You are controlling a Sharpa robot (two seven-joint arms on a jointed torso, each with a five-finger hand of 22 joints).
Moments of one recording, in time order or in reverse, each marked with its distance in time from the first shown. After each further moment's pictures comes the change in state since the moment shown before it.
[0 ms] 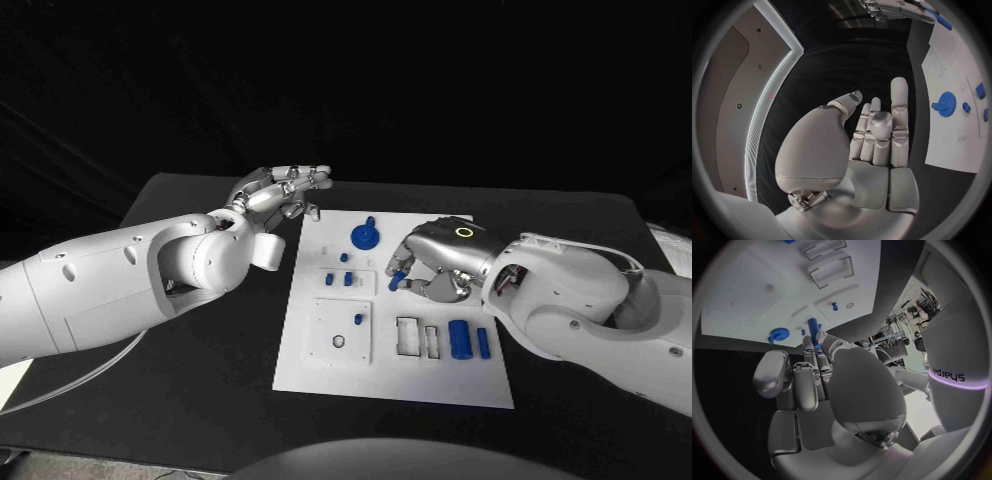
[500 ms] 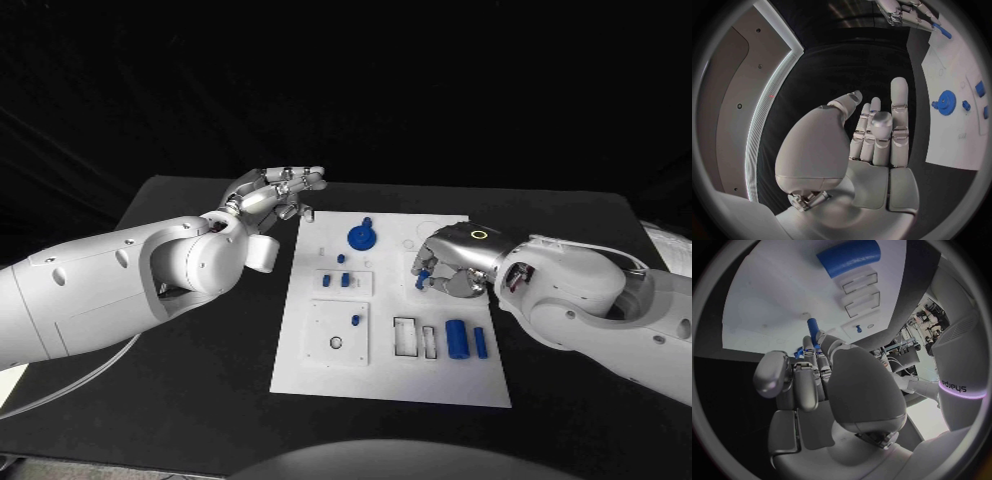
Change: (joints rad) left arm 0.000 -0.010 0.000 0.003 0.000 0.000 0.001; left_hand 0.000 0.000 0.000 0.000 0.000 0.000 0.000 0.000 0.000 0.004 -0.004 0.000 0.000 0.000 0.000 0.000 0.002 0.000 -0.004 -0.004 0.000 0.000; right arm -0.015 -0.025 -0.012 -0.119 -0.034 0.015 0.006; right_hand 0.007 0.007 -0.010 0.008 0.000 -0.004 -0.004 0.005 -0.002 -0.011 0.004 0.002 0.001 0.000 0.000 0.000 0.001 0.000 0.000 0.000 0.000 0.000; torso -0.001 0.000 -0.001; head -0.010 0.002
